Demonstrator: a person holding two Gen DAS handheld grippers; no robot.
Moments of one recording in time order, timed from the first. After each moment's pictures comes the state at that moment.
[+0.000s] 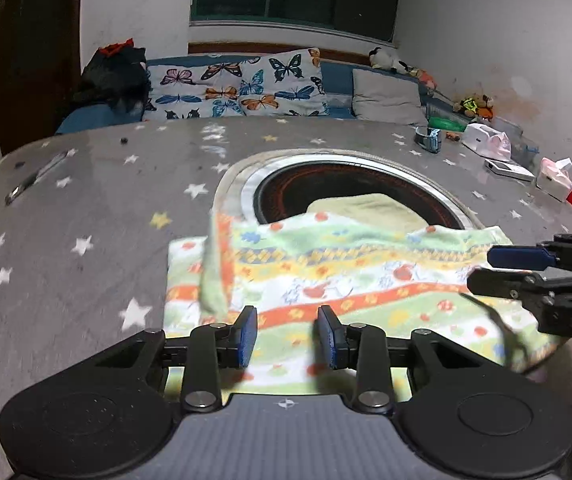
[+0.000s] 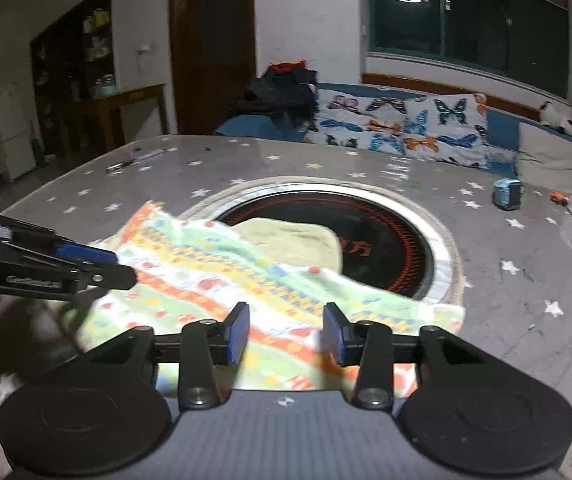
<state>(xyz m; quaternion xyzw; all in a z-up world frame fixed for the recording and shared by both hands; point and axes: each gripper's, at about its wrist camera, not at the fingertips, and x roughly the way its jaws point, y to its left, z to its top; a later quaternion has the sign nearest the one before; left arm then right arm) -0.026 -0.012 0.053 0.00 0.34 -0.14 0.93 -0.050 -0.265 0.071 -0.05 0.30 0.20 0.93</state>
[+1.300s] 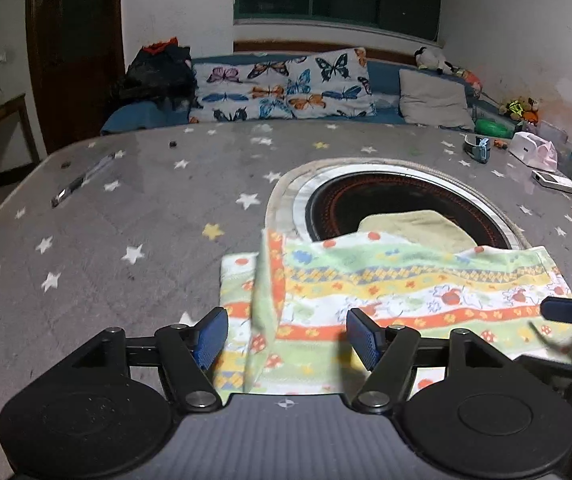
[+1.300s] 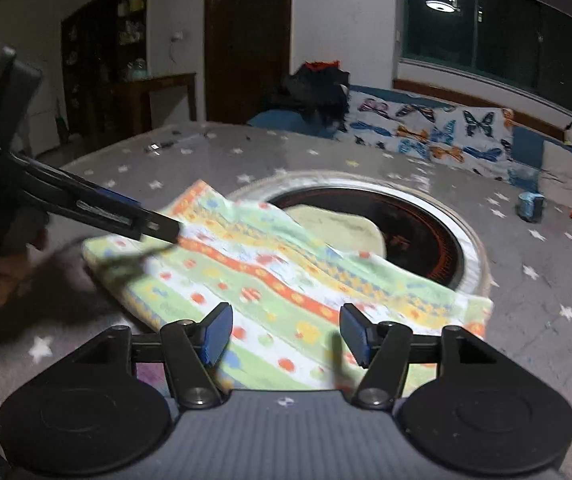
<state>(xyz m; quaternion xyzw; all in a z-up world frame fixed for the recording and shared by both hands) -0.017 -0.011 0.065 0.01 0.34 -0.06 0.94 -0.080 -0.242 0.074 -0.08 0.29 0.24 0.92</state>
